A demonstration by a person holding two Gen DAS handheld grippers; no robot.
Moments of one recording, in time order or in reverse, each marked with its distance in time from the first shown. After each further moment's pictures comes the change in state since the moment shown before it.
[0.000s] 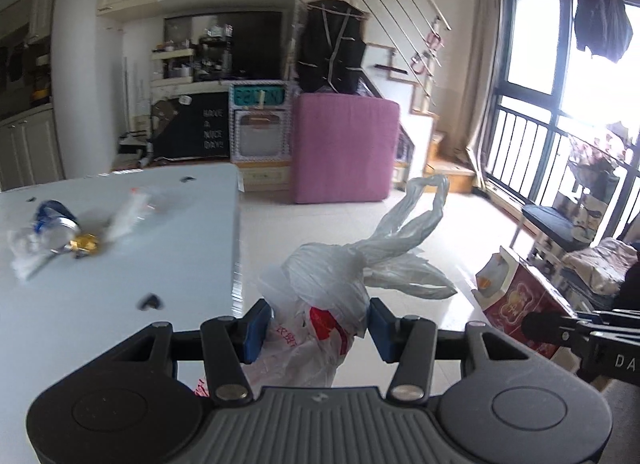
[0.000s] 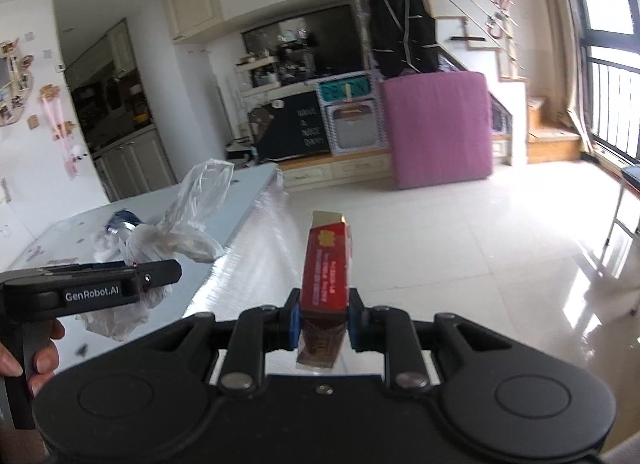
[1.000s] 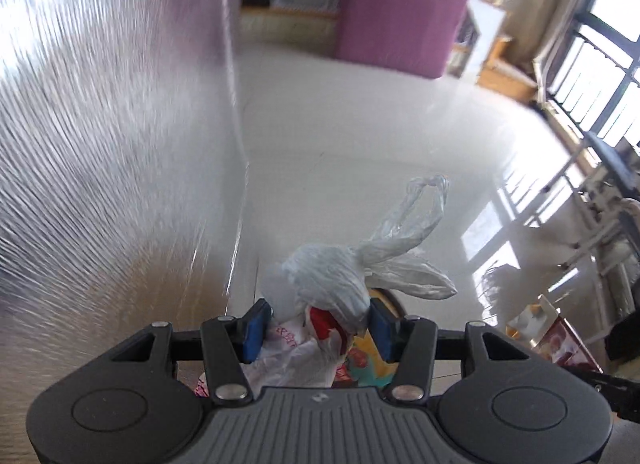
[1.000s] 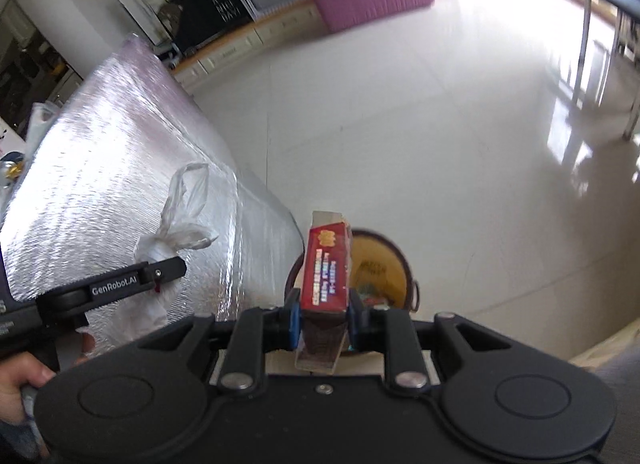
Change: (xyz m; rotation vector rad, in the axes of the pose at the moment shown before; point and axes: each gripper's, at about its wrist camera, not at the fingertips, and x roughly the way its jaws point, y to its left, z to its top) left arm 0.214 -0.029 -0.152 -0.210 0.405 0.108; right arm 0.136 -0.152 -0.129 0.283 0.436 -0.040
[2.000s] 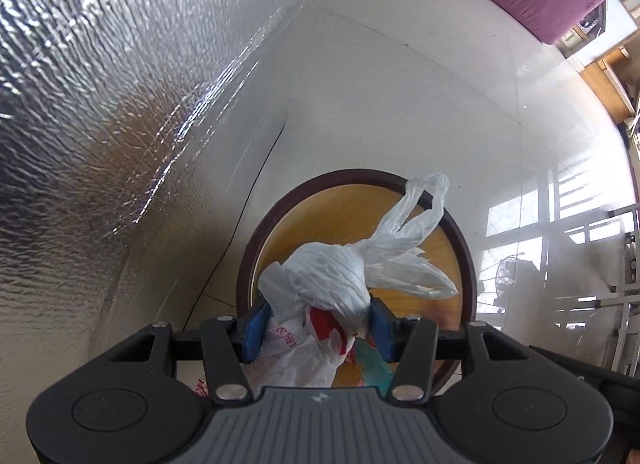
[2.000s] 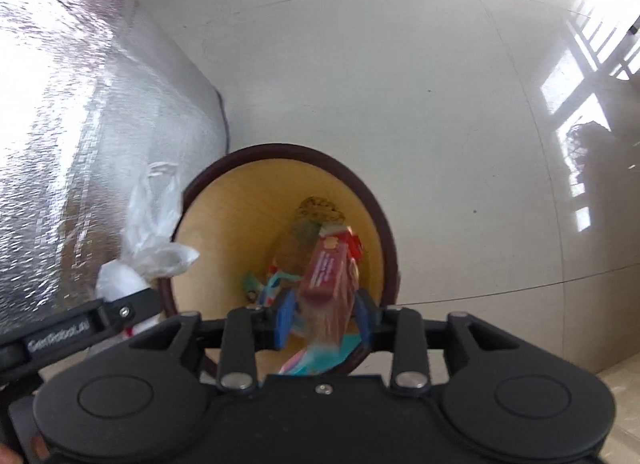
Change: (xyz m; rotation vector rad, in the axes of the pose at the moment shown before) left arm 0.233 0.027 -0.040 -0.361 0.303 0.036; right arm 0.295 -0.031 0.032 -0.155 0.367 -0.181
